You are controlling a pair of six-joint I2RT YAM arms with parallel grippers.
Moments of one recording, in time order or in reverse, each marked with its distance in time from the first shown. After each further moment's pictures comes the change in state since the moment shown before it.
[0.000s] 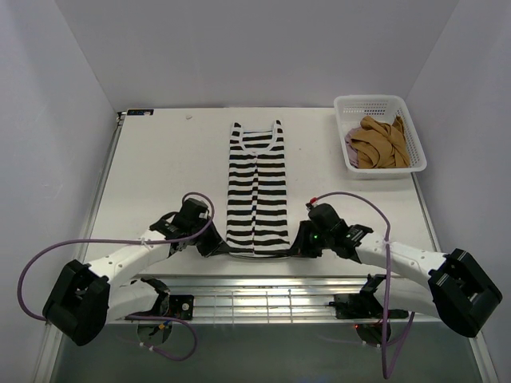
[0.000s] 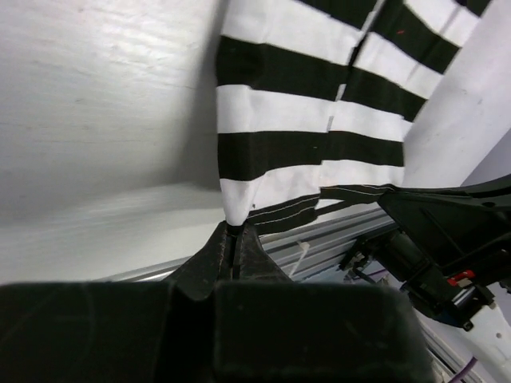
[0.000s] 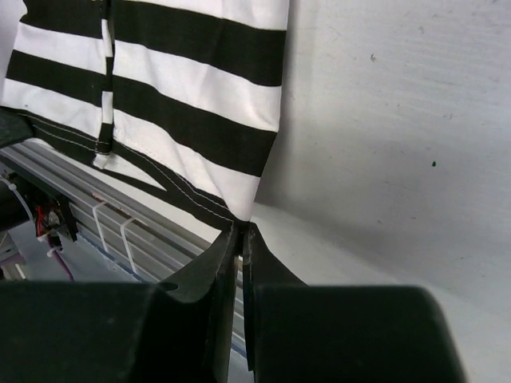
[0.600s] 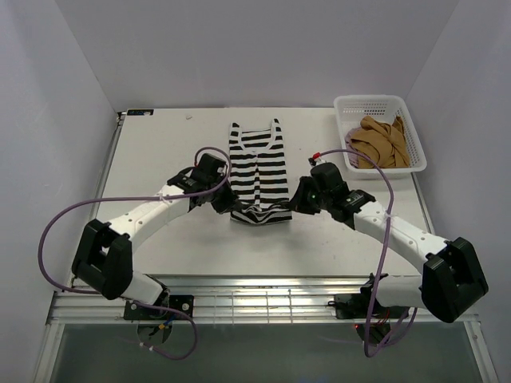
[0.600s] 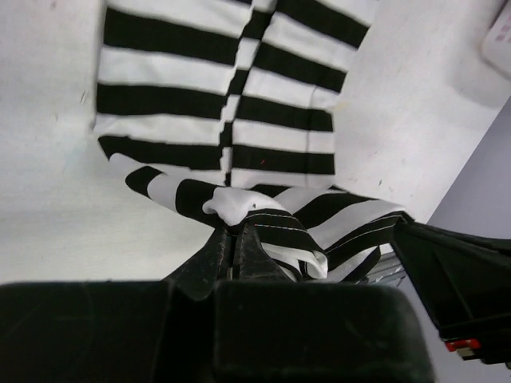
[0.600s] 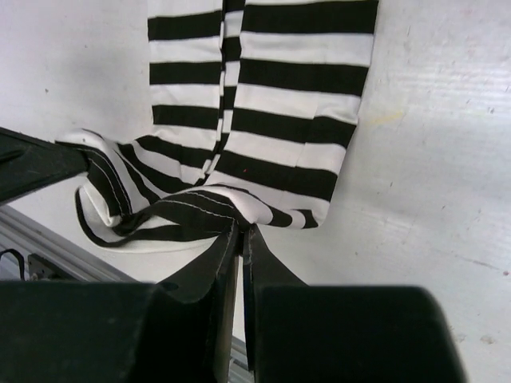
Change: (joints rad) left arm 0.010 0.316 0.507 -0.136 -0.131 0.044; right arm -0.142 0.116 0.367 -0.093 0.125 -0.187
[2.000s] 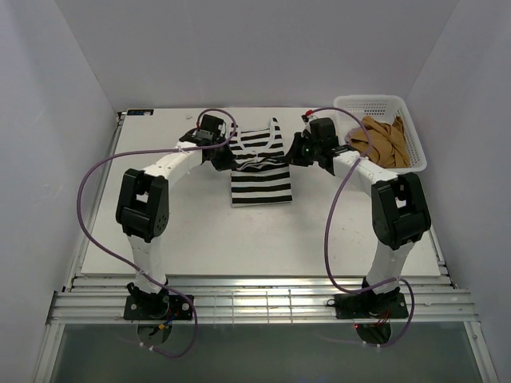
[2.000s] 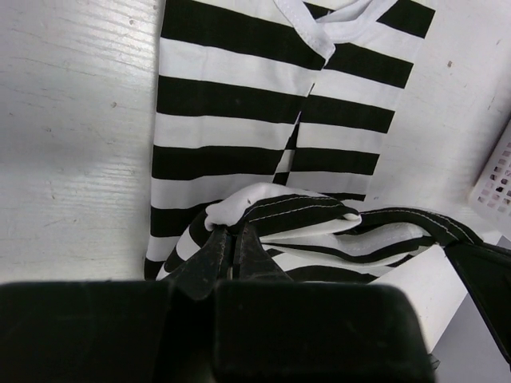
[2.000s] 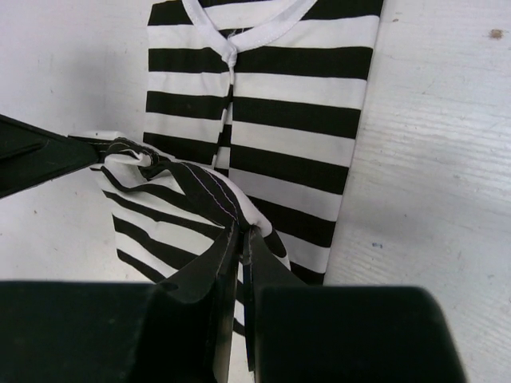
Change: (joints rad) left arm 0.196 0.542 0.554 0.027 -0.030 0.248; right arm -0.241 0.572 0.484 0.167 -0.177 -0.243
